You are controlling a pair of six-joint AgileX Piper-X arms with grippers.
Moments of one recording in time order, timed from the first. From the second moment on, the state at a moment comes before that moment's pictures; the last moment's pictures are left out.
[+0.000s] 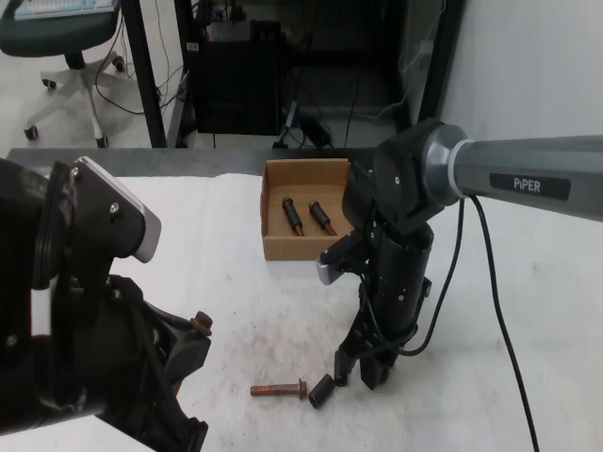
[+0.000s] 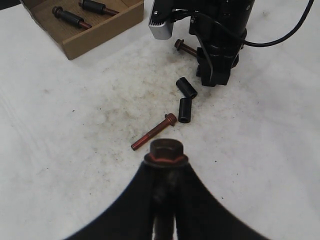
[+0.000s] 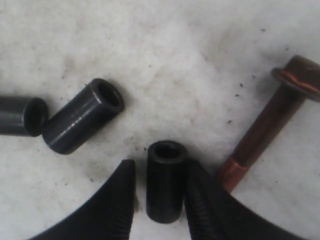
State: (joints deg) left arm -35.5 43.1 -37.9 41.9 6.4 2.6; right arm 29.9 115.8 -79.9 63.2 -7.4 -12.1
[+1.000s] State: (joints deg) left arm -35.5 43.1 -37.9 39.4 6.4 2.1; right arm 30.1 114.5 -79.6 64.4 -5.7 -12.5
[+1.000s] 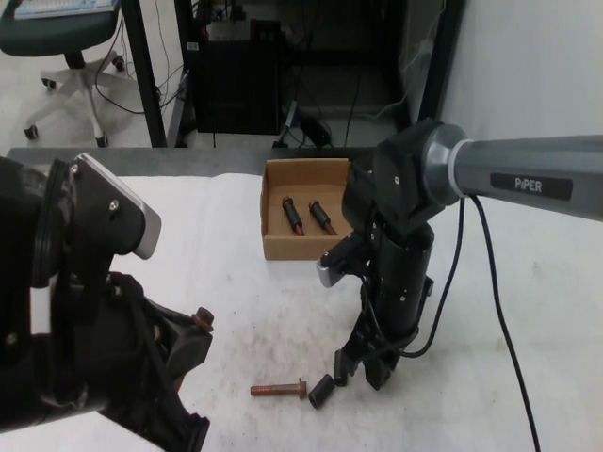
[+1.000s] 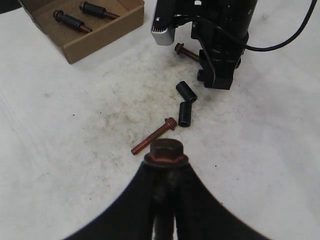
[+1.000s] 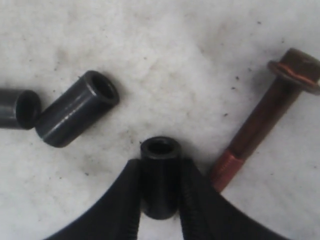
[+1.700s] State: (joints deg) left arm -35.5 50.9 -38.0 -10.1 29.6 -8.9; right arm 25.8 72.3 -44.3 4.7 -45.5 10.0
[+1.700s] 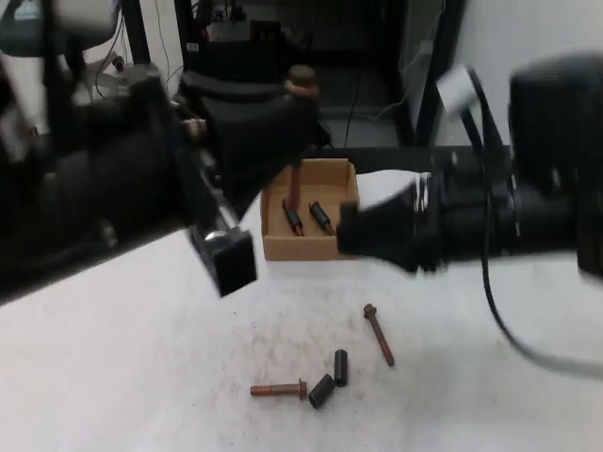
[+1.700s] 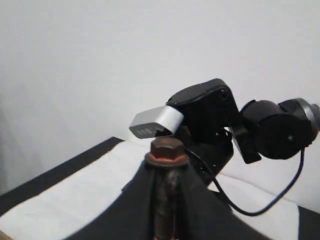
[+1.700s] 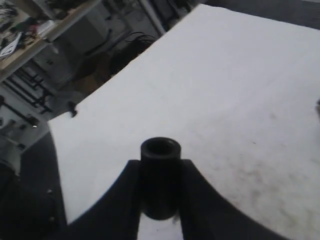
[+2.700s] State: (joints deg) left arm -34.4 61.6 -37.9 -31.7 35.7 -23.6; right arm 31.3 63.9 -29.9 -34.3 -43.4 13.5
